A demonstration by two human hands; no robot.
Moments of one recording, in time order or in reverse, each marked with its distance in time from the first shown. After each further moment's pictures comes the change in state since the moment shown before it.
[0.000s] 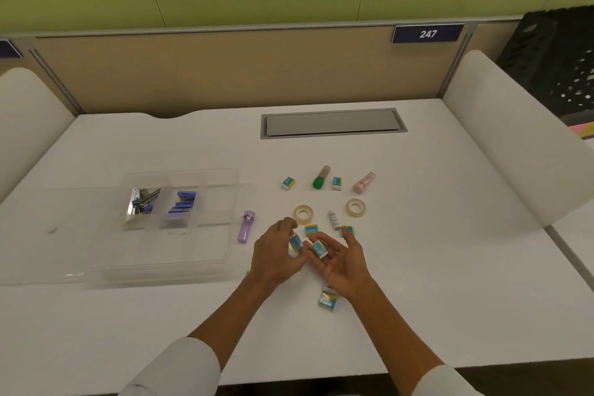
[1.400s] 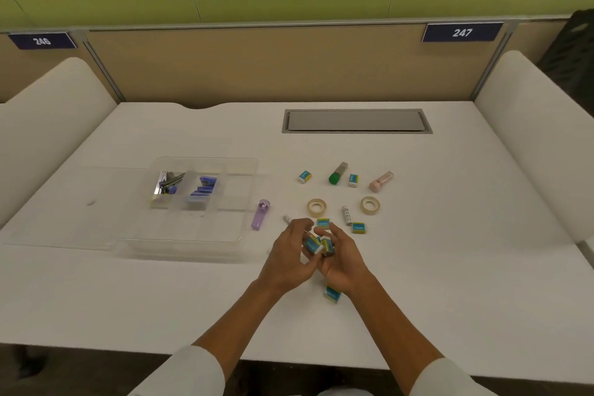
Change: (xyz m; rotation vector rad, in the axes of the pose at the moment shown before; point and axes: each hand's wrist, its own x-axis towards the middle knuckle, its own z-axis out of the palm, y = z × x) left_hand -0.037 0.024 -0.009 -0.191 0.026 0.055; right_hand -0.009 0.012 0.014 -0.154 -0.096 0.081
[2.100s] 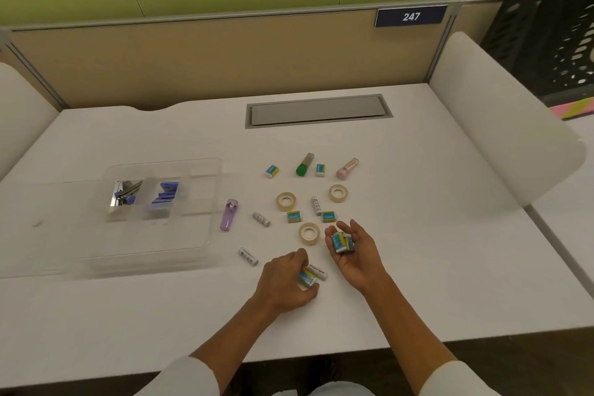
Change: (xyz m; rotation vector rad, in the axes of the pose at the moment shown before) left_hand -0.025 0.007 0.045 0.297 -0.272 0.050; right_hand -0.029 -0.037 -0.065 0.265 0.146 -0.187
